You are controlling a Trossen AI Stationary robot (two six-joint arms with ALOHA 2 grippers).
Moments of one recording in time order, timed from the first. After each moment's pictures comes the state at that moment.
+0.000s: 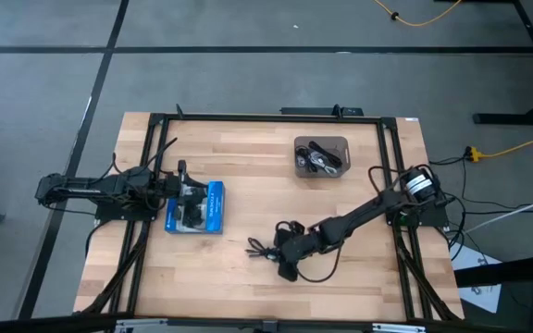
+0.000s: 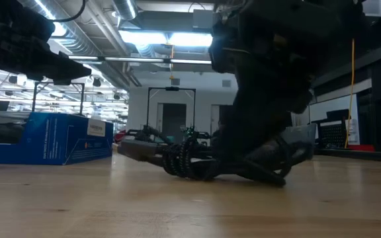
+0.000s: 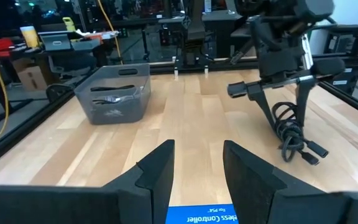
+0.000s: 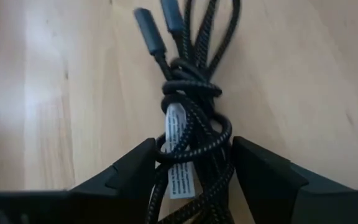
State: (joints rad) left arm 0.03 0.09 0.01 0.01 -0.02 0.06; right arm 0.42 1.97 1.08 -0.06 0.14 0.70
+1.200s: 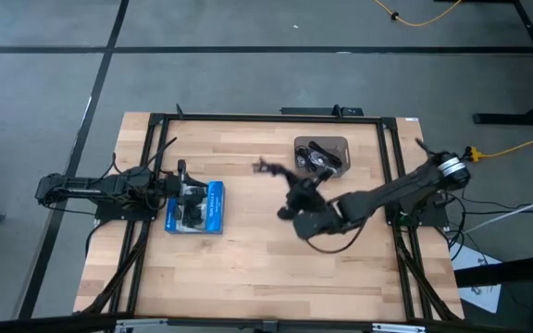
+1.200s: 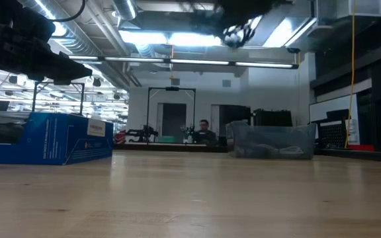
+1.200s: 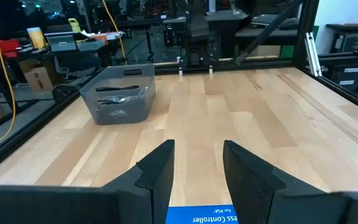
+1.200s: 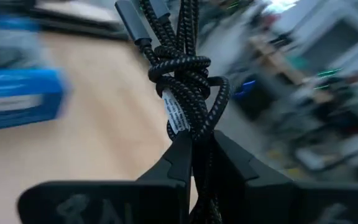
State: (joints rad) left arm 0.03 0.09 0.01 0.01 -0.04 0.06; right arm 0.37 1.66 1.26 -0.38 1.21 0.19
